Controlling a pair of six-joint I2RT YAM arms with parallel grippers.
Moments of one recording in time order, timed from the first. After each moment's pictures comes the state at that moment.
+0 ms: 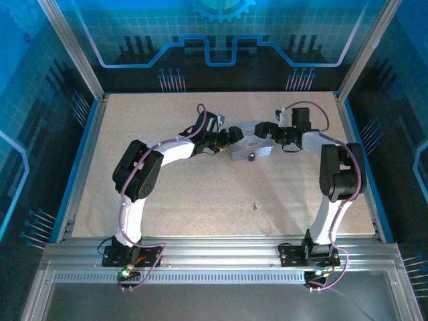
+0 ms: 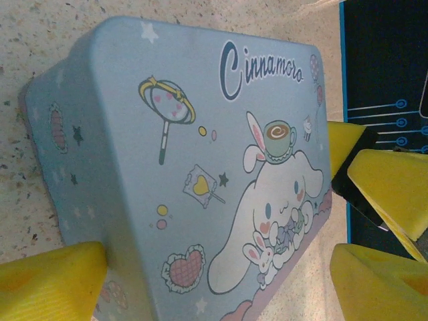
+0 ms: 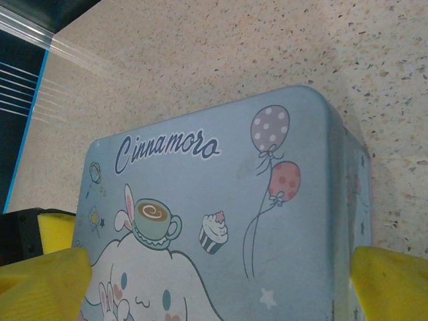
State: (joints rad) left arm -0.50 2.08 1.38 0.05 0.42 -0.90; right arm 0.03 1.91 1.18 -0.09 -0.65 0.31
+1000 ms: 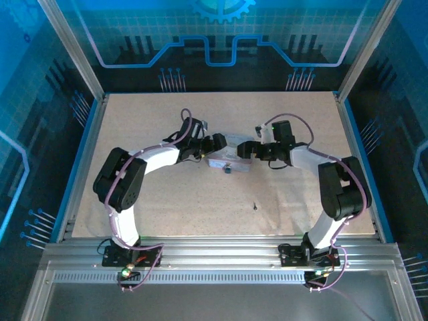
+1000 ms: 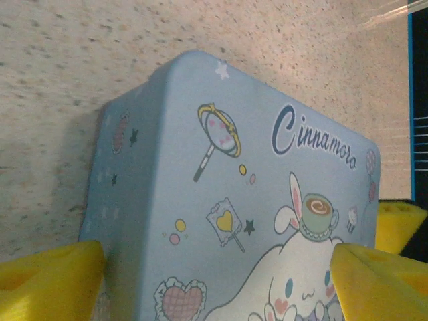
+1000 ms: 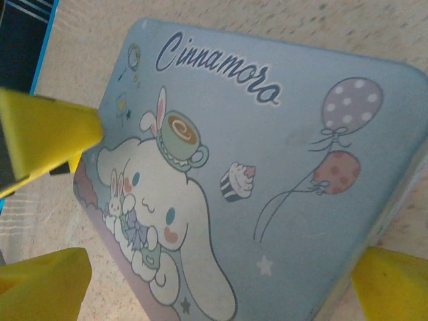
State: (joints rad) left arm -0.44 1.87 1.14 -0.02 0.31 -0.80; right arm 0.26 1.70 0.95 -0.10 -0.60 0.33
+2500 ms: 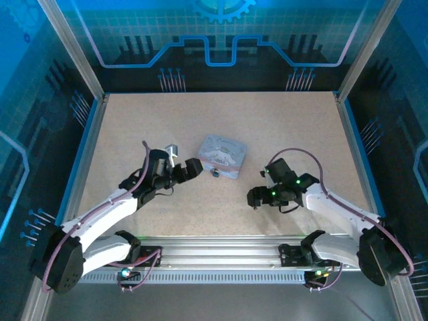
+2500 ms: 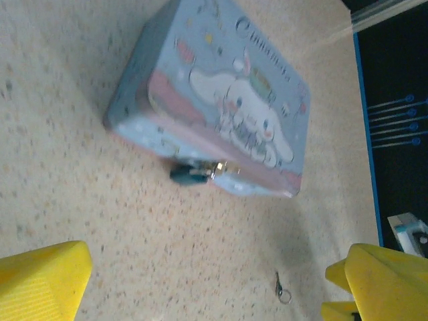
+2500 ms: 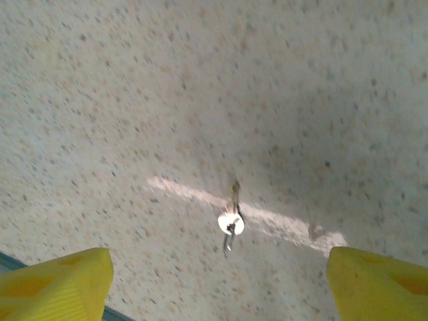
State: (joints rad) left arm -0.47 1.08 0.56 -0.10 0.23 -0.87; right arm 0.55 1.13 0.63 -0.70 -0.20 0.50
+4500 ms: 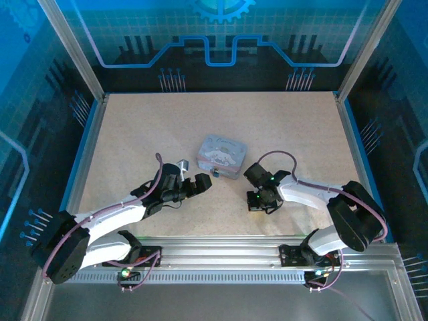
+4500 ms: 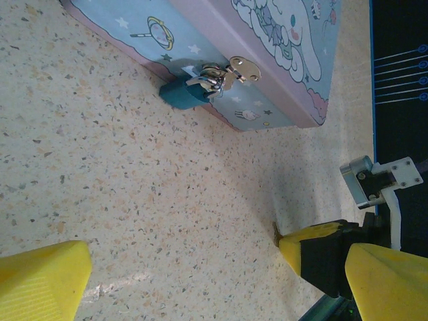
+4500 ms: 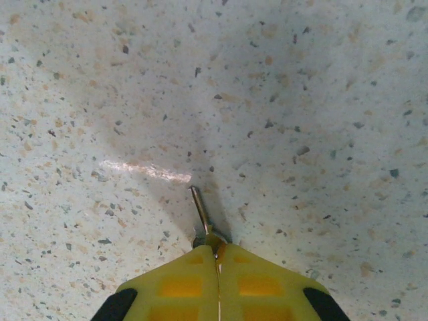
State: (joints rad) left arm -0.61 1.15 0.44 0.08 0.23 -0.98; right arm 0.69 1.45 0.71 -0.65 -0.08 0.63
